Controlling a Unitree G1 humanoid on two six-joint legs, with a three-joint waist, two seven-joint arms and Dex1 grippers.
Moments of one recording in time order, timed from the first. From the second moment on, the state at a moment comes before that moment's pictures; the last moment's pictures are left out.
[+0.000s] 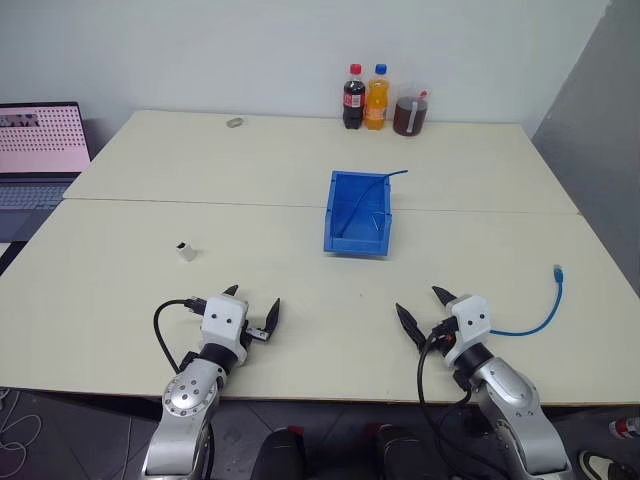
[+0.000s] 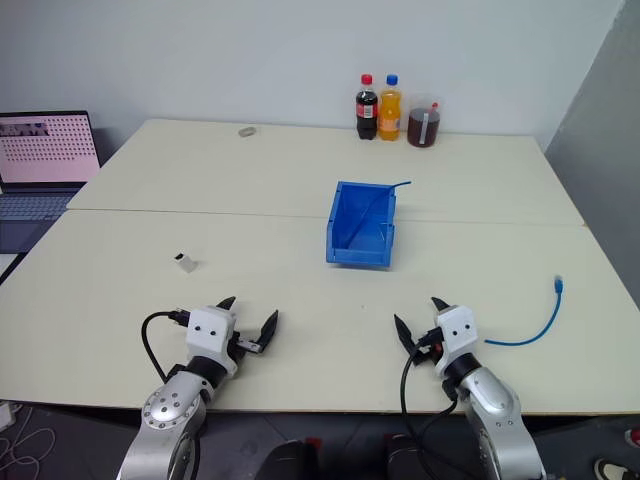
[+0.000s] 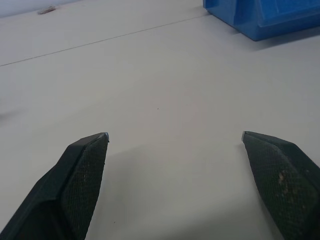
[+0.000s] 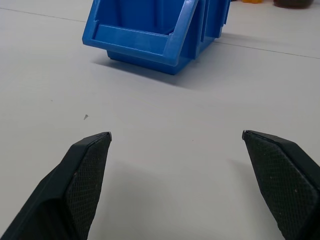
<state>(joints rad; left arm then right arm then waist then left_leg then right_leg) 0.14 0.27 0.05 -0.19 -0.06 0.07 -0.29 0.14 -0.23 0.07 -0.27 0.13 0.11 0.37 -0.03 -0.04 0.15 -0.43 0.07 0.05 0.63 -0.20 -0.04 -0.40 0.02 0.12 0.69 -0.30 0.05</state>
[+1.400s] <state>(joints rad) -0.29 0.41 -0.21 -0.28 -0.31 0.37 -0.77 0.12 -0.32 -0.30 -0.58 0.15 0.52 0.18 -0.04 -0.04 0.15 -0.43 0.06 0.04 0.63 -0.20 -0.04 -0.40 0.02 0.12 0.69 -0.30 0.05</state>
